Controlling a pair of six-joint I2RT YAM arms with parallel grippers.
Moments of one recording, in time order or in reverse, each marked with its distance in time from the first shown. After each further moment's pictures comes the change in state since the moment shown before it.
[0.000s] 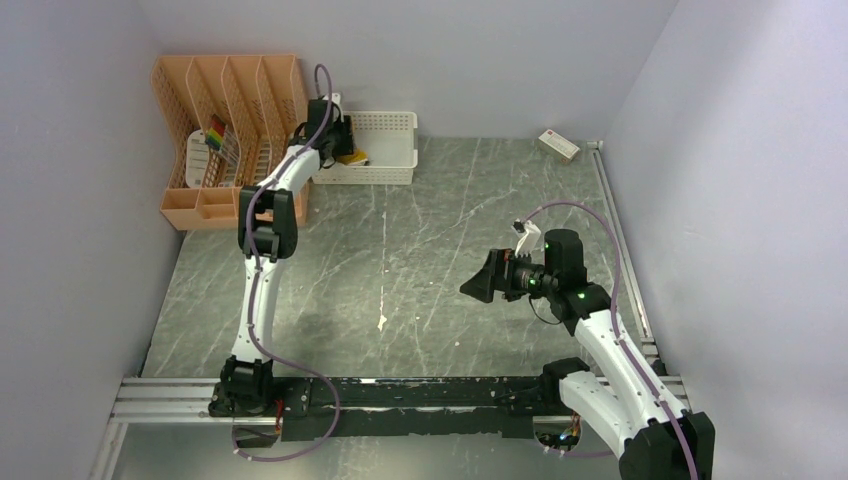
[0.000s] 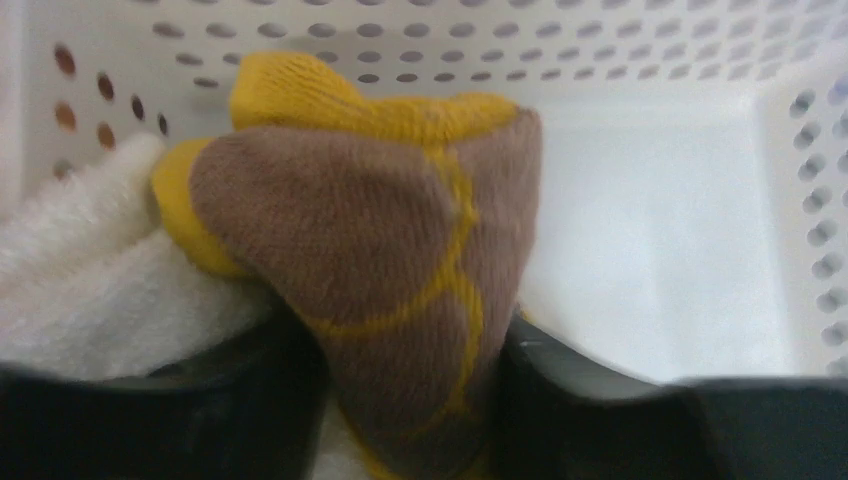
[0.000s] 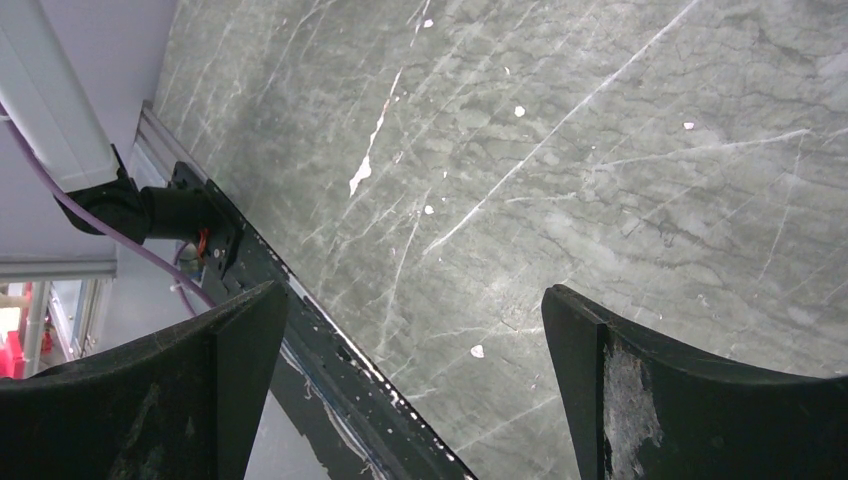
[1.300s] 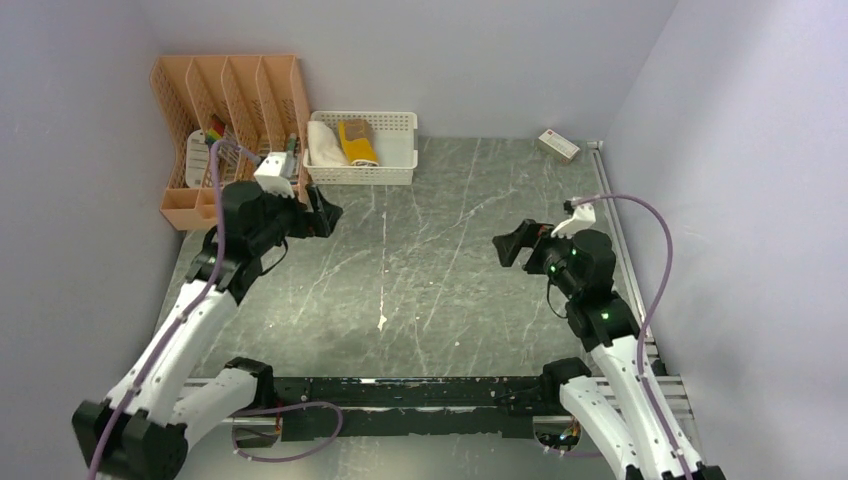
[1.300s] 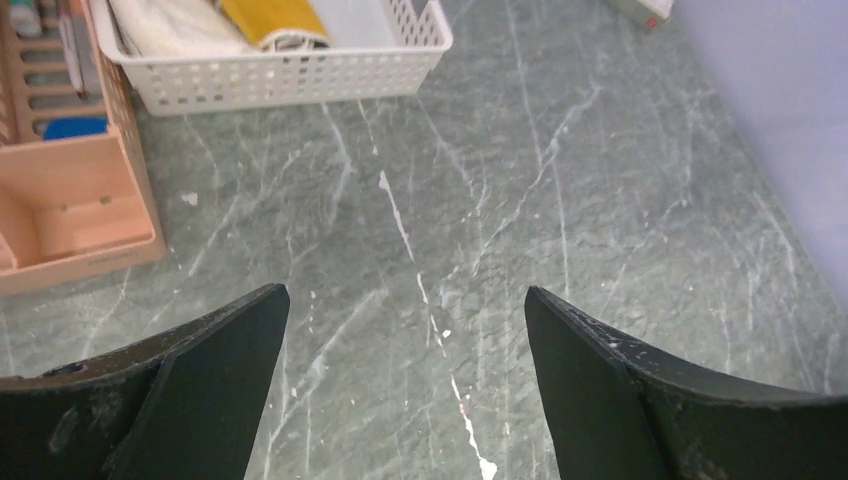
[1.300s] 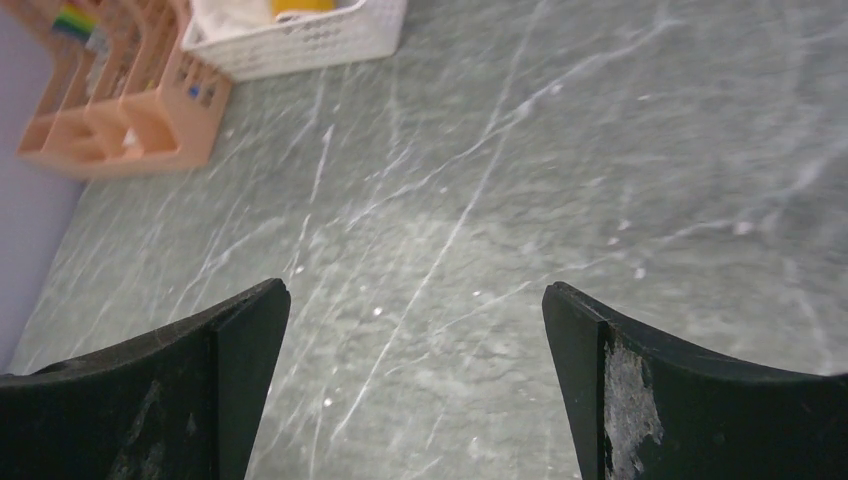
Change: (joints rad) left arm -0.093 -1.617 -1.400 0.023 0.164 -0.106; right arm 0.001 -0.175 0.116 0.036 0.505 0.058
